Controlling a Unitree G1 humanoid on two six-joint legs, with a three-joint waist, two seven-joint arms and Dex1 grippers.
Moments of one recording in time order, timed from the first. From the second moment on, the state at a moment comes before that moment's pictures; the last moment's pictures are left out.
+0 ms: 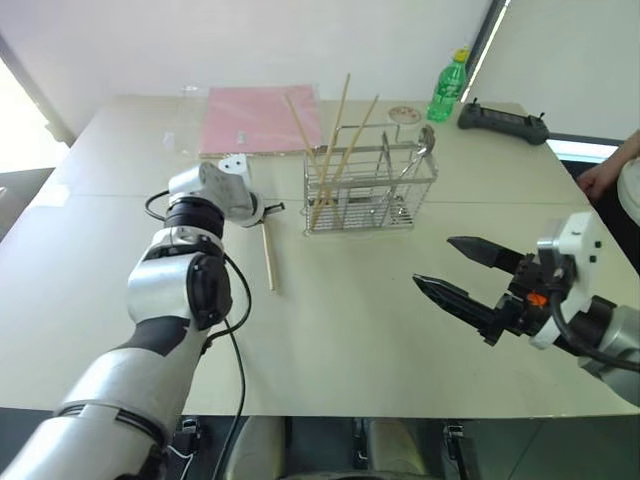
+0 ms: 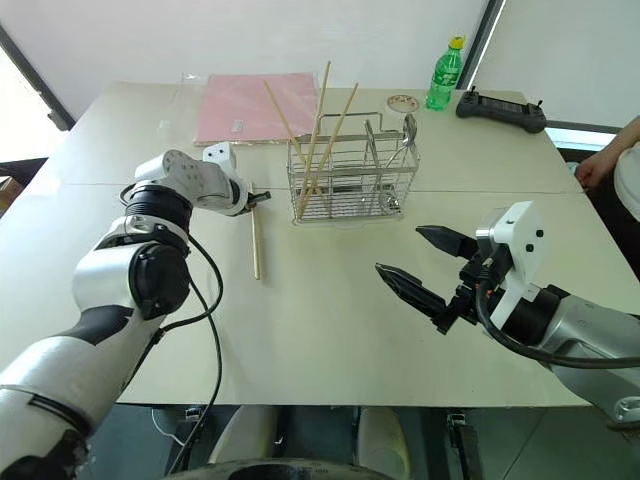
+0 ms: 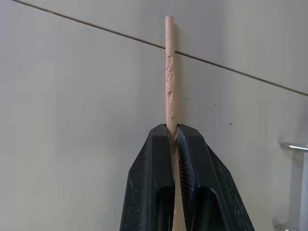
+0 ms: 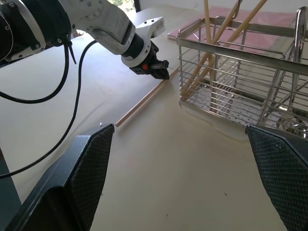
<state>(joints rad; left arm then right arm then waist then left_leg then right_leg) -1.30 0.23 0.43 1.12 -0.29 0.90 0.21 0.16 -0.92 -0.54 -0.86 1.28 0.78 0.31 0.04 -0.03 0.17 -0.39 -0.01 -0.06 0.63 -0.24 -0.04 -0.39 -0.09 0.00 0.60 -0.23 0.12</state>
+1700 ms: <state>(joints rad) -1.07 0.13 0.10 0.31 -0.47 0.37 -0.52 0.11 -0.97 -0.57 -0.82 1.39 0.75 0.19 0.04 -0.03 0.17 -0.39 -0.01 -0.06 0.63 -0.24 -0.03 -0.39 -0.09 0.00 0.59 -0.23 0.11</state>
